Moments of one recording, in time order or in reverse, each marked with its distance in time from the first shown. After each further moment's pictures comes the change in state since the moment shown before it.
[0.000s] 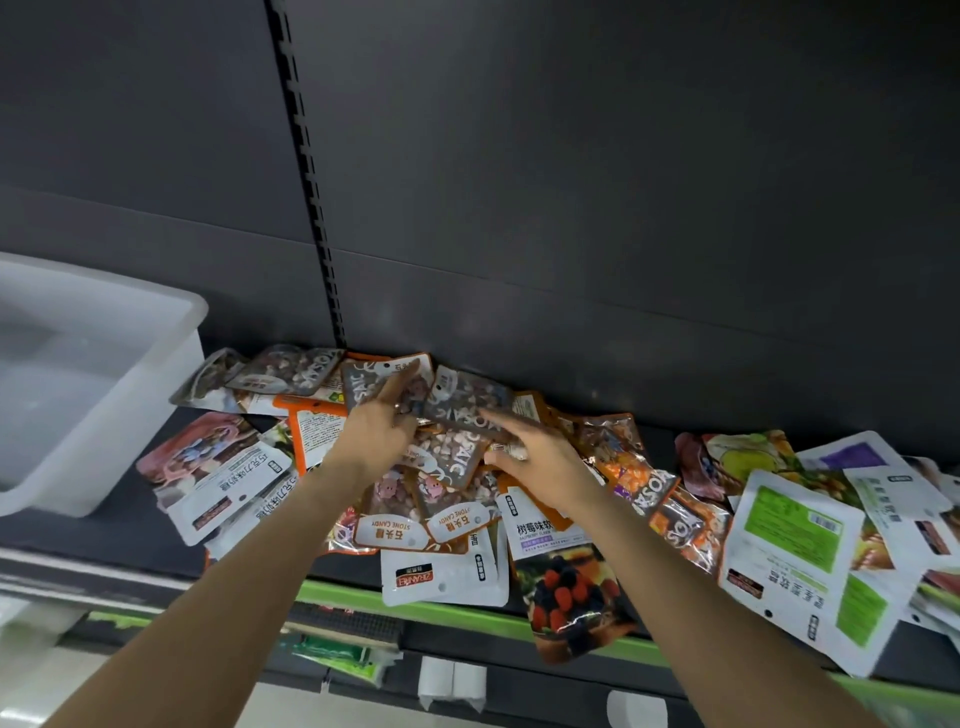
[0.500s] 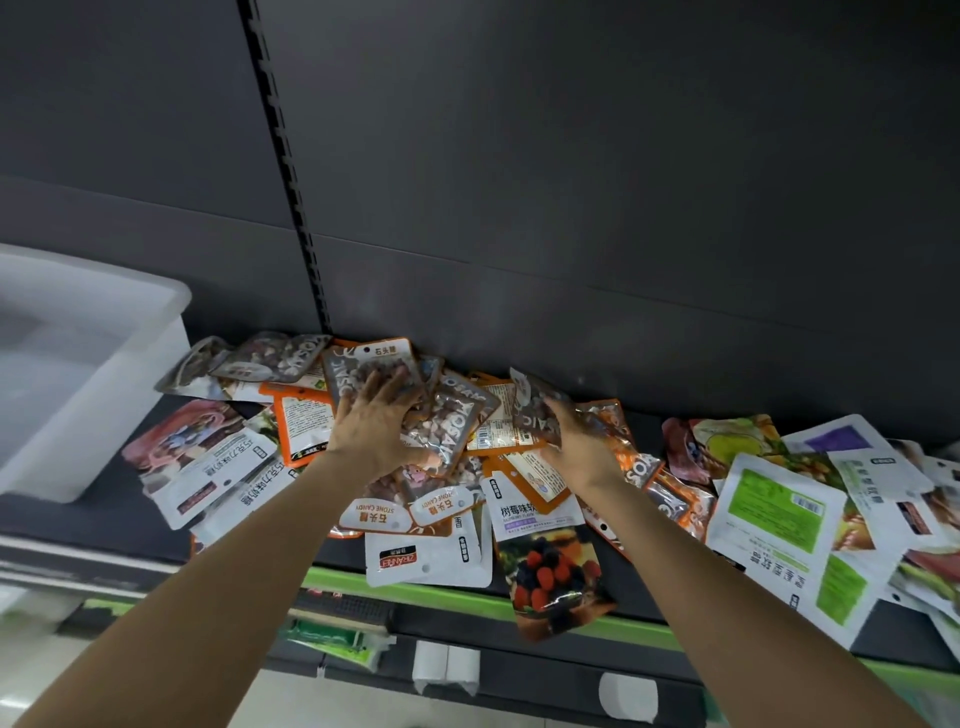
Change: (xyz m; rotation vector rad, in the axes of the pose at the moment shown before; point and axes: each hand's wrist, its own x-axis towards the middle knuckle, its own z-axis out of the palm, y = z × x) left_hand 0.011 -0.010 0.026 0.651 -0.173 0.024; right_hand -0.003 0.058 -0.007 -0.207 0.082 0.290
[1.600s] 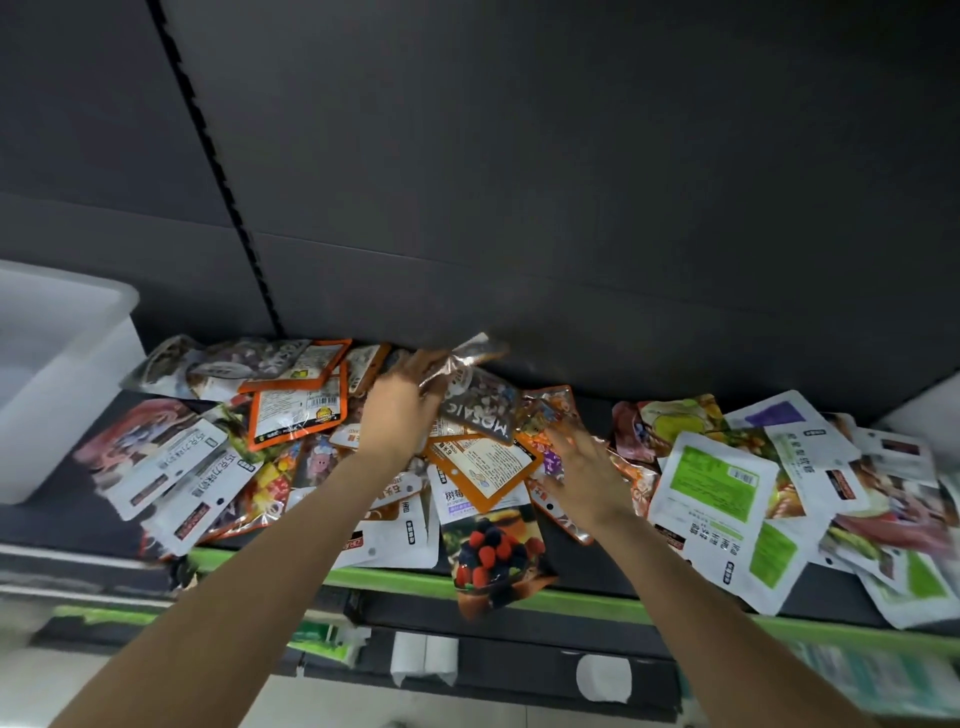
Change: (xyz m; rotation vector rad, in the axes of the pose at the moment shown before) left_hand -0.021 0.103 -0.019 -0.590 0.484 0.127; right_hand -0.051 0.068 -0.008 -0.137 0.035 -0.048
